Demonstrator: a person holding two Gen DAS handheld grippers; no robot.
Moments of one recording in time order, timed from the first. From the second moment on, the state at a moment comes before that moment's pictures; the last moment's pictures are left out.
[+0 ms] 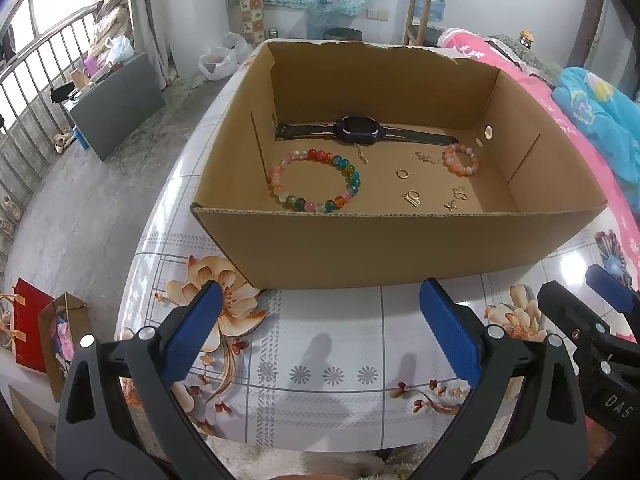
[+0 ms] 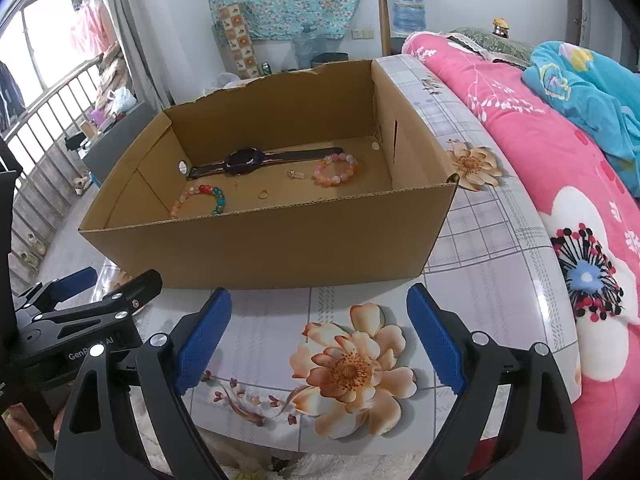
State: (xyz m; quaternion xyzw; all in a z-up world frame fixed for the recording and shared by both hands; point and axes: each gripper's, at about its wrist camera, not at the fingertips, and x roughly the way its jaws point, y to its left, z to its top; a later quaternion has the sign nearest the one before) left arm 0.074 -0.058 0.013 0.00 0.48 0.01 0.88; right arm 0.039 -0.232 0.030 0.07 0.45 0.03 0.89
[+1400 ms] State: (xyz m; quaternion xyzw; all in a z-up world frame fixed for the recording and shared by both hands) left arm 0.075 -0.056 0.014 -0.01 0.48 0.01 0.88; right arm 0.043 -0.232 0.033 0.07 0.46 0.03 0.89
